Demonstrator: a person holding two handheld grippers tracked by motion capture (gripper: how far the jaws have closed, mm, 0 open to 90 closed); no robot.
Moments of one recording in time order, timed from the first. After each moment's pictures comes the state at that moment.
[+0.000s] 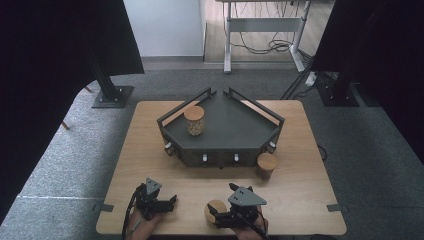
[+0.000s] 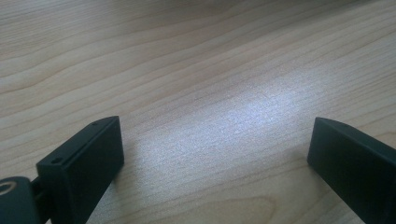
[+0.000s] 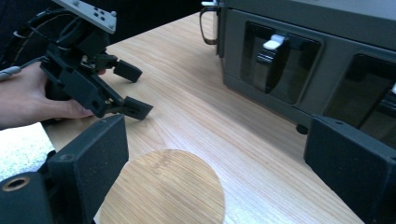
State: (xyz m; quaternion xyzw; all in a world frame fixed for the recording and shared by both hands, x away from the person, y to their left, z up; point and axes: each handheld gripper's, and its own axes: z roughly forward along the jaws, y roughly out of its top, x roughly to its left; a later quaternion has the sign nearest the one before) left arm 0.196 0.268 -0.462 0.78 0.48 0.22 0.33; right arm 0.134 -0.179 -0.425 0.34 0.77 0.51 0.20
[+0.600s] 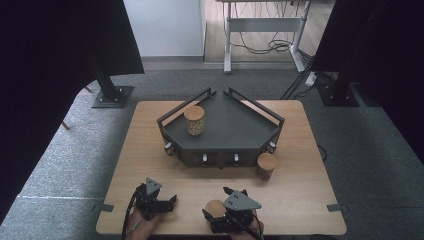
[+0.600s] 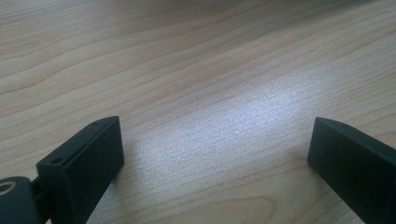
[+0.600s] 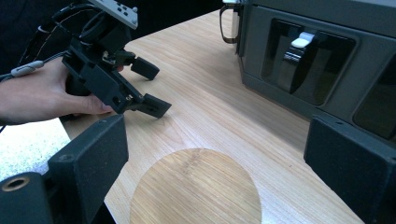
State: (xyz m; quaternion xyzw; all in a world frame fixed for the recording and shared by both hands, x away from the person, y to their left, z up) left arm 0.196 0.268 -0.462 0.78 0.48 0.22 0.33; right arm 0.132 -0.172 -0.431 0.32 0.77 0.52 0.19
